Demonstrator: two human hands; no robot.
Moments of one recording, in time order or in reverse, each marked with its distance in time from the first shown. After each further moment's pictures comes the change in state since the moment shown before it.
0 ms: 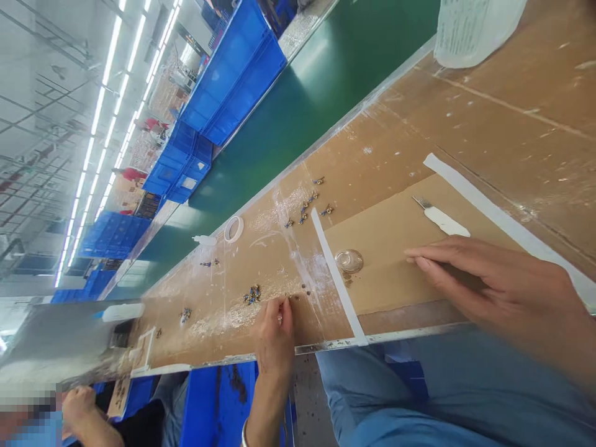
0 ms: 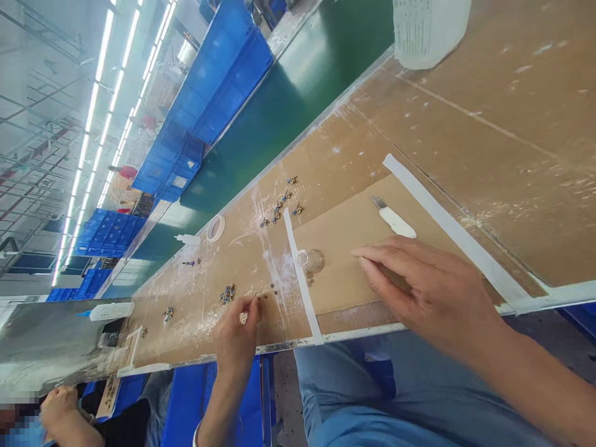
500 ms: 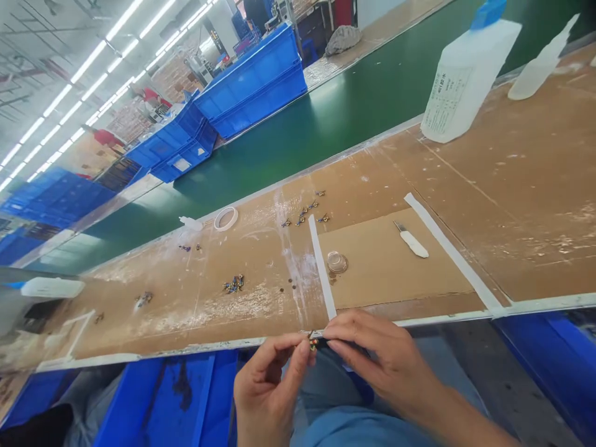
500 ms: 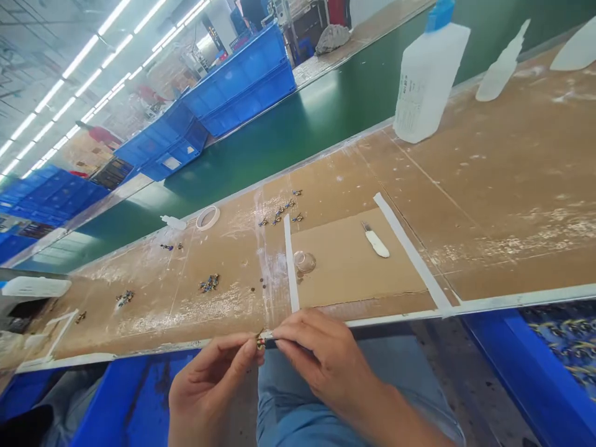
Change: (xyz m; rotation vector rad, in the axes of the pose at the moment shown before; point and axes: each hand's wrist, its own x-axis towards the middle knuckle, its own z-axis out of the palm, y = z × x) left_hand -0.063 0.087 -0.058 -0.943 -0.090 -0.473; right_hand -0.026 -0.089 0.018 0.695 -0.292 -0.034
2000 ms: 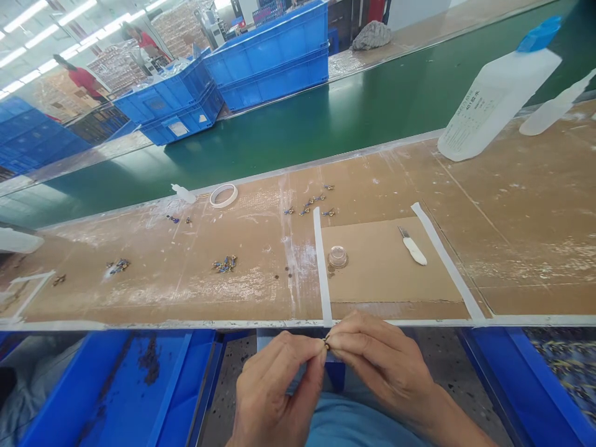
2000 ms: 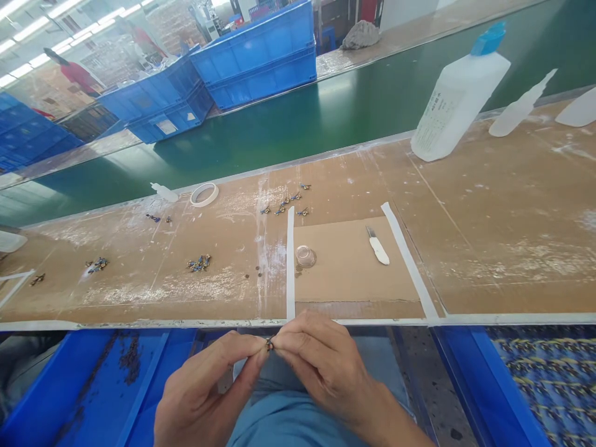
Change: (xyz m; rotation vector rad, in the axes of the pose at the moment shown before) left_hand -0.003 -0.004 -0.012 0.347 -0.275 0.723; right_hand -0.005 -0.002 -0.007 -0.072 -0.090 -0.185
